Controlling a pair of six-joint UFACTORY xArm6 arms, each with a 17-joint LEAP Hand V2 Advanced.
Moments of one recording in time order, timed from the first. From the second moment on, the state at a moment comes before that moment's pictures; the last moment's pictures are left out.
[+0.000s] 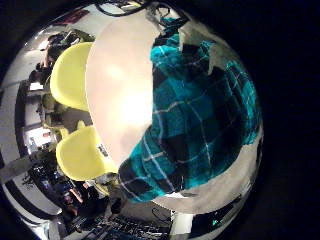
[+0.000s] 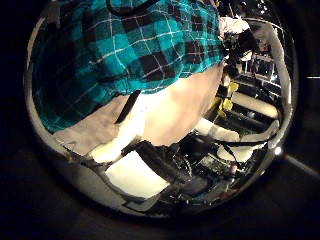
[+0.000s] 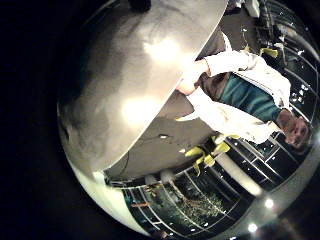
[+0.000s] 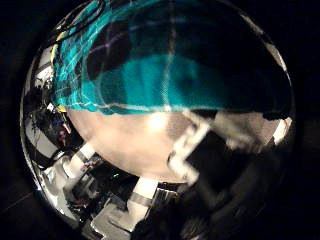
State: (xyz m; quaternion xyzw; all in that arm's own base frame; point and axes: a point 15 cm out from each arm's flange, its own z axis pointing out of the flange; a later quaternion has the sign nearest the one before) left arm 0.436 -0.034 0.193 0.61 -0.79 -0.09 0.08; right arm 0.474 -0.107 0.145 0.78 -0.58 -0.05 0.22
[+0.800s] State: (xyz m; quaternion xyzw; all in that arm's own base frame) left arm 0.389 -0.039 0.183 0.60 -0.79 -0.11 0.10; right arm 0.462 -0.215 0.201 0.73 -0.67 0.02 0.16
